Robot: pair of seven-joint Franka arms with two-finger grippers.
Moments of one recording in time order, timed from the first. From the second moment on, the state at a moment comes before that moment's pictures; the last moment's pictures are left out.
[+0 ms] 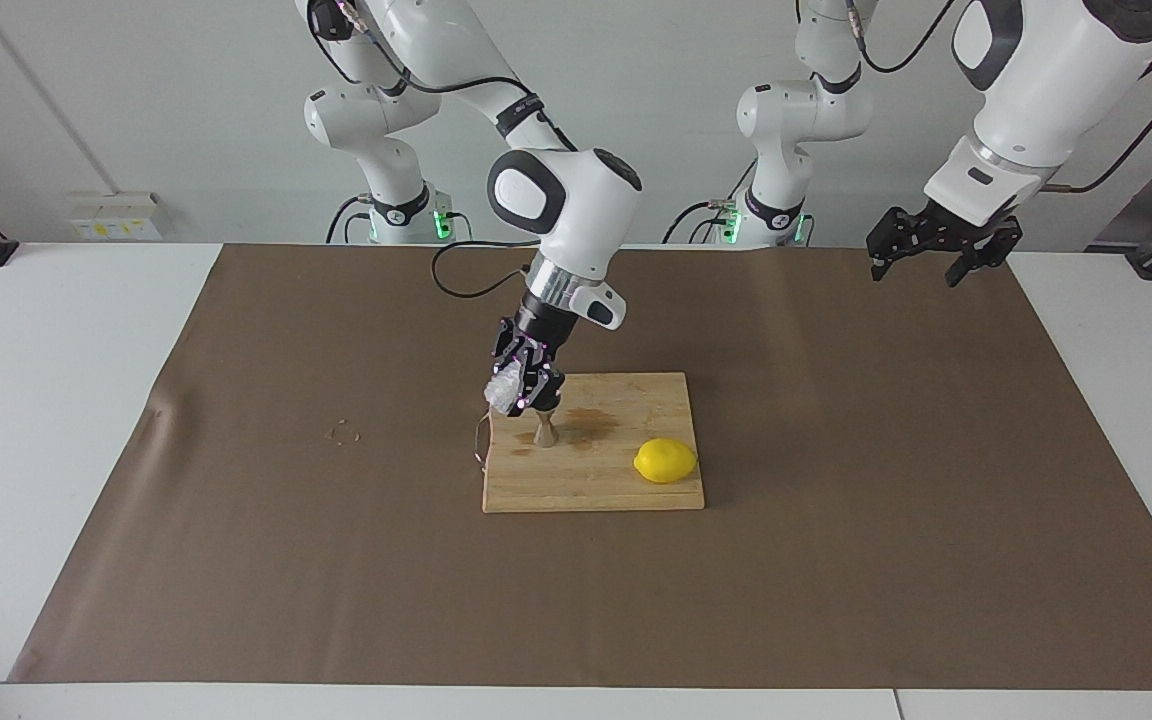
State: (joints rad) left arm -0.03 -0.02 -0.08 -1.61 -0.02 1.53 0.05; right arm 0.54 0.29 0.08 -1.76 -0.75 2.04 -1.08
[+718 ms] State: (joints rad) left arm -0.03 -0.02 -0.08 -1.61 -0.02 1.53 0.05; right arm 0.52 0.28 0.08 -1.76 -0.73 2.04 -1.07
